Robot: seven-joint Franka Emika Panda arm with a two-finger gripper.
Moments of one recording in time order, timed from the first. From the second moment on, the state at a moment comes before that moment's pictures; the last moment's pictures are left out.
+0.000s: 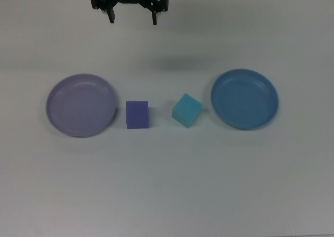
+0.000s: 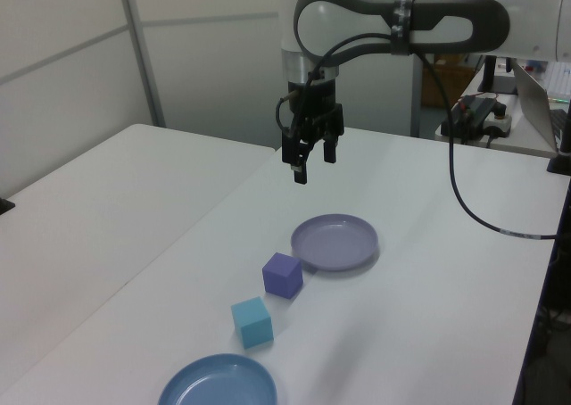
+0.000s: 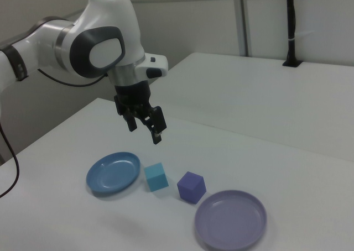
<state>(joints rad) 0.08 0.09 -0.05 -1.52 0.06 1.60 0.06</state>
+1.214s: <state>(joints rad) 0.09 0.42 -0.05 -1.56 -0.06 1.95 0.05</state>
